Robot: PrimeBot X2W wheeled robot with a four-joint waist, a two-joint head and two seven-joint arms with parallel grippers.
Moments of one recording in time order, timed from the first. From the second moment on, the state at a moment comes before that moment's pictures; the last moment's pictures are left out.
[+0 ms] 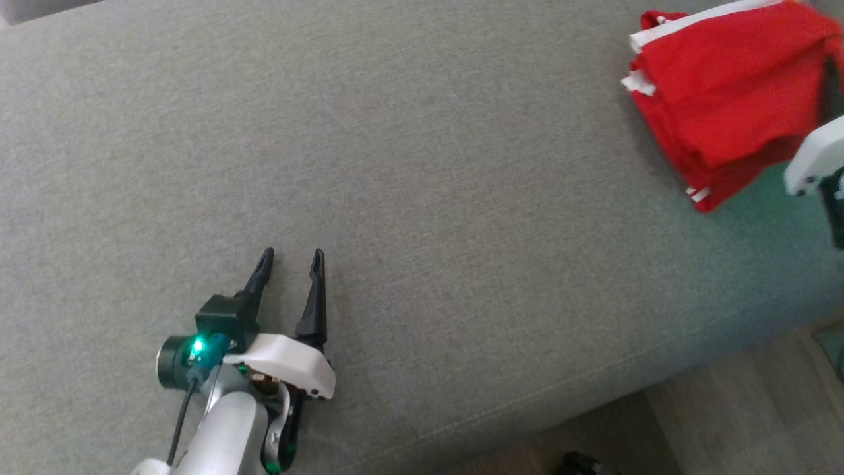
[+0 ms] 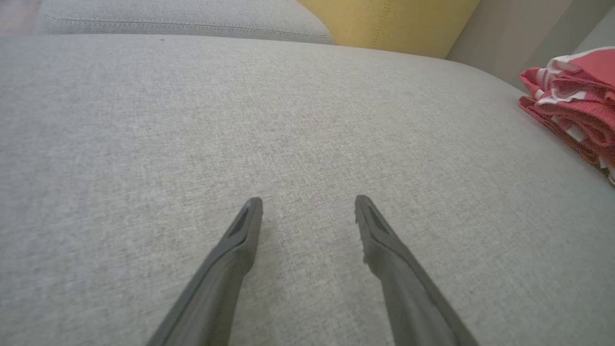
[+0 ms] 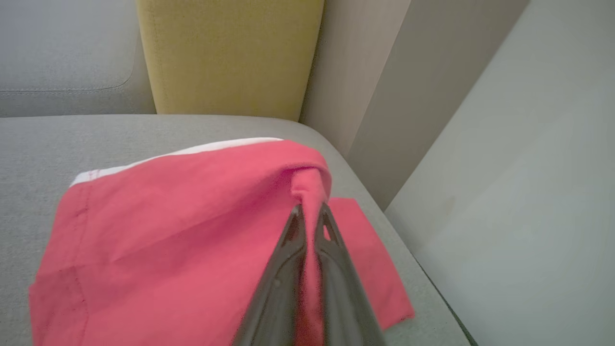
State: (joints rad) left arm -0.18 0.04 -0.31 0.36 -0.23 0.07 -0.26; right arm -0.86 -0.37 0.04 1.06 0.10 0.12 -0.15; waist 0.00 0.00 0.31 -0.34
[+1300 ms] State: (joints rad) left arm -0.12 0.04 -0.24 0.34 -0.25 0.14 -0.26; right arm -0.49 -0.07 -0.02 0.69 0.04 0.12 -0.25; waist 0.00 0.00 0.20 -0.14
